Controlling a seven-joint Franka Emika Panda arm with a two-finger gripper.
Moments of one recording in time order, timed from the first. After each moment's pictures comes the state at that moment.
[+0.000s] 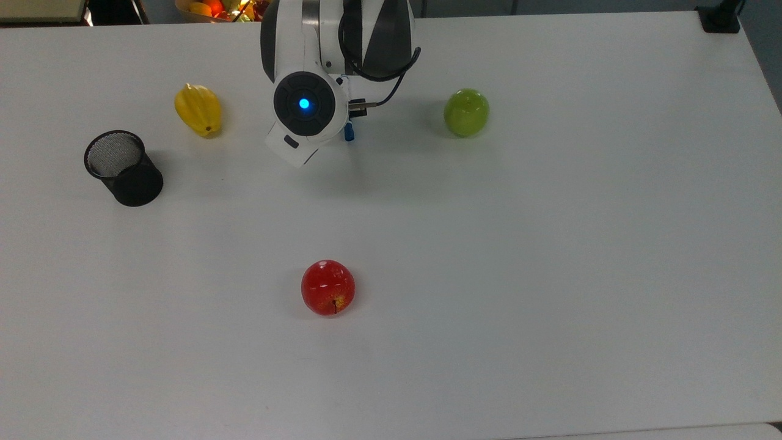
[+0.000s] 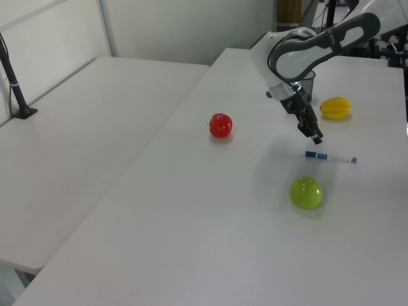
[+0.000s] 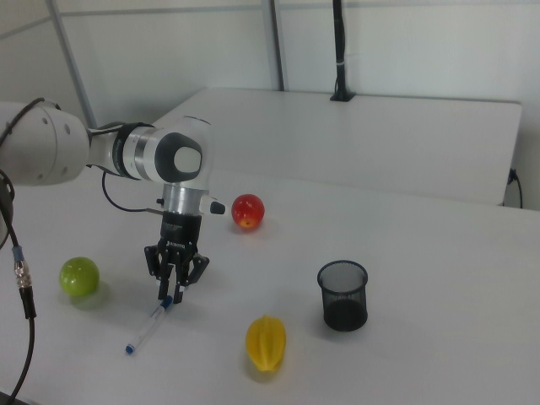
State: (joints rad) arm 0.07 0.48 0.00 -1.62 -0.03 1.52 -0.11
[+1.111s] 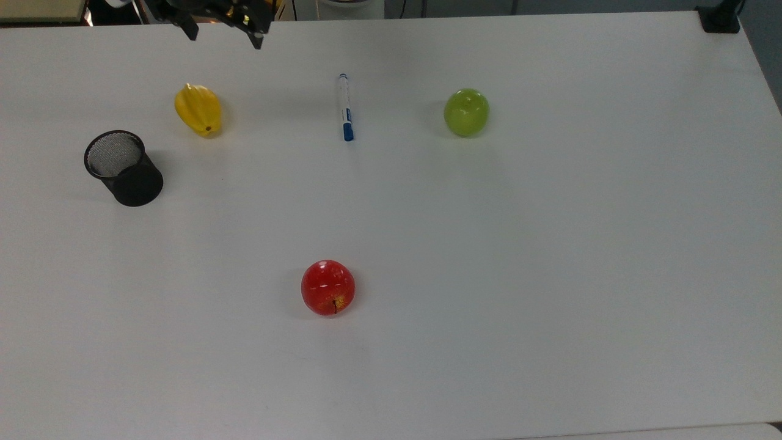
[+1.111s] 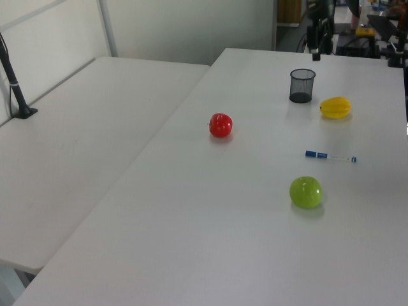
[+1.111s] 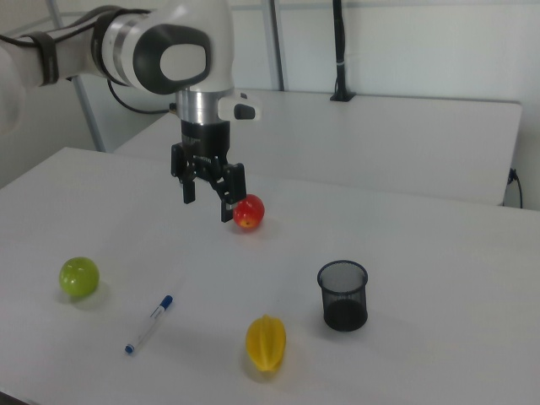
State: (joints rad) arm -0.16 0.15 -0.03 -1.54 0.04 1.52 -0.05
